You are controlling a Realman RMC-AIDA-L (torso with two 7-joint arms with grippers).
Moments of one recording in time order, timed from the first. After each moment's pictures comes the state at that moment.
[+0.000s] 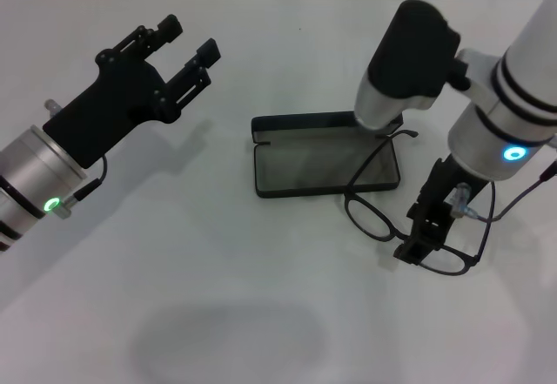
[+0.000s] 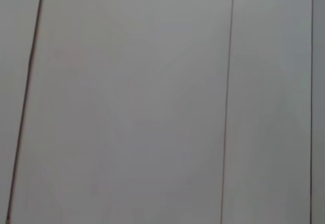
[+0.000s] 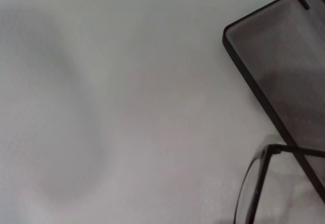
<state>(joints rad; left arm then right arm) -0.44 -2.10 1.07 0.28 0.99 1.42 -0.73 0.79 2.03 -1.73 -1.29 -2.46 -1.62 2.63</state>
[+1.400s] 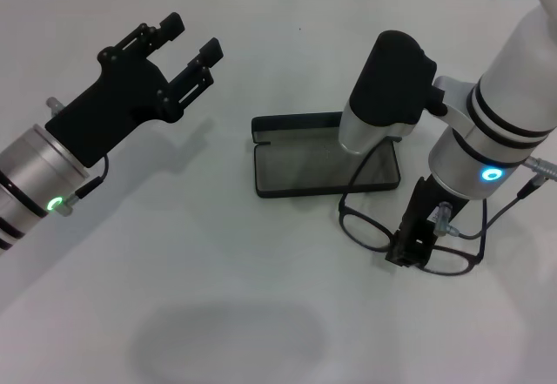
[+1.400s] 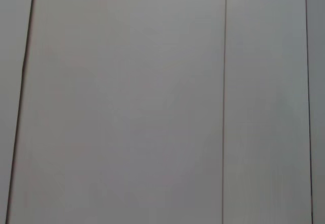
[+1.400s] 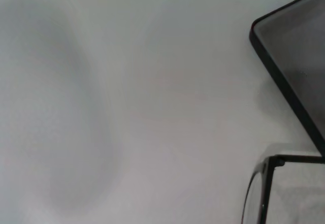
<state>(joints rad) -0.45 -2.10 1.06 0.27 0.99 1.42 -0.69 0.81 2.03 -1.81 -1.19 -2.41 -1.52 2.60</state>
